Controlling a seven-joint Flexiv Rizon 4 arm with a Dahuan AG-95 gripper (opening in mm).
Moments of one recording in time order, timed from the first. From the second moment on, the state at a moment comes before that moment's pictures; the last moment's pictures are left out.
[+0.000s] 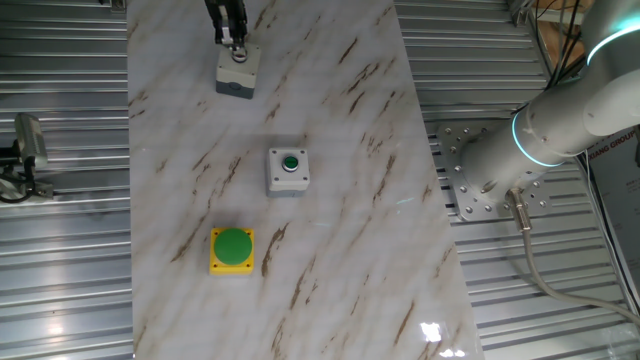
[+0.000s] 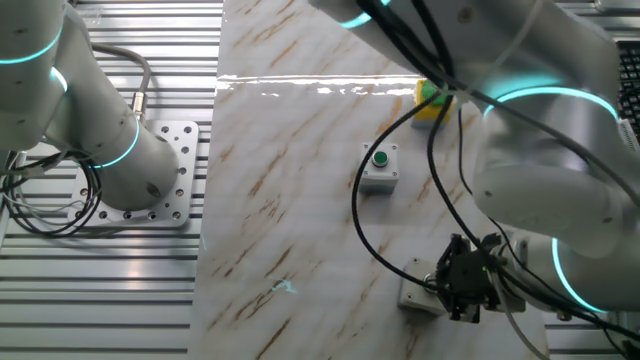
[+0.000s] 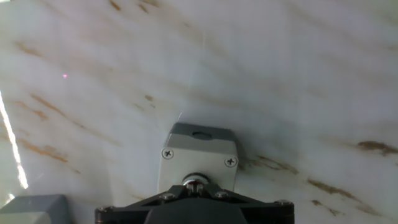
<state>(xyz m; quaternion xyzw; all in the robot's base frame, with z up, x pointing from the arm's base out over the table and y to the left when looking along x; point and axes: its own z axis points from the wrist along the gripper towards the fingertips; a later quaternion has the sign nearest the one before) 0.537 -0.228 0.100 -0.05 -0.99 -0.03 0.12</state>
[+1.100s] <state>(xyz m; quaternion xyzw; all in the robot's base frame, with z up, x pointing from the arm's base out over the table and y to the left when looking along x) 0.543 -0.219 0.121 -0.05 -0.98 -0.02 0.21</state>
